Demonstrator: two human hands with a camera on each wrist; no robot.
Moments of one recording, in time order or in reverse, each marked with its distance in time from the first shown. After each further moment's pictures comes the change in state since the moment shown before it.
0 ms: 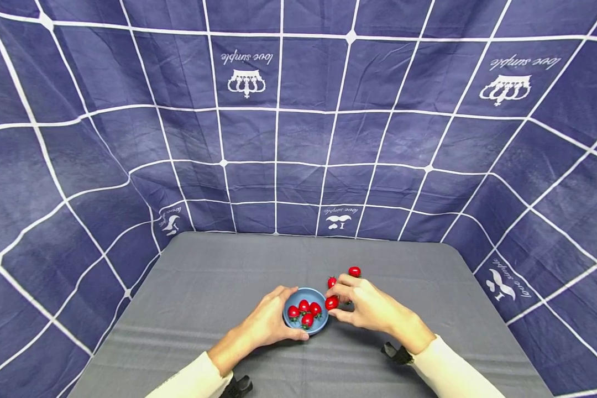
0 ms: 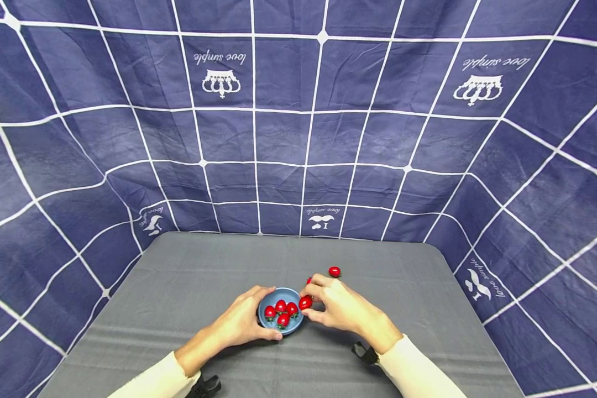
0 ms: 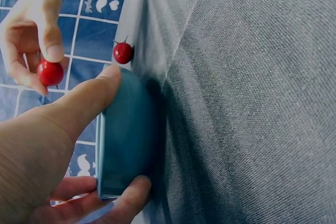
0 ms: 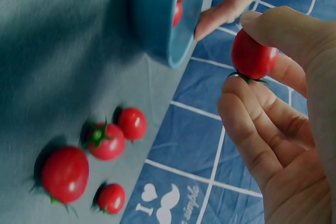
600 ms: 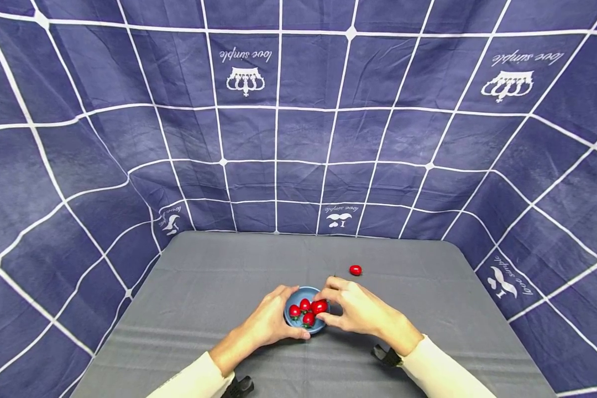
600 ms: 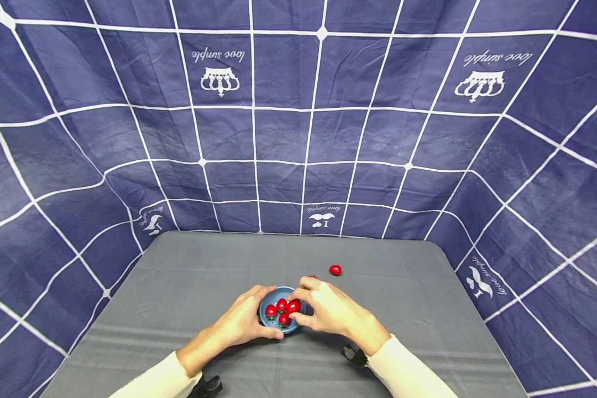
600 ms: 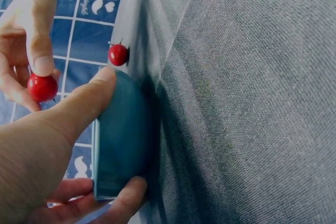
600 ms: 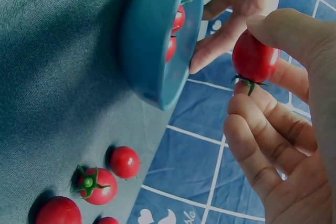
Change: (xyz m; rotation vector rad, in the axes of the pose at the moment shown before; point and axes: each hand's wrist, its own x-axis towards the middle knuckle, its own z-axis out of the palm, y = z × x) left_hand 0.001 0.000 0.001 -0.022 0.003 -0.005; right_hand 0.014 -0.018 0.014 -0.069 -0.048 0.039
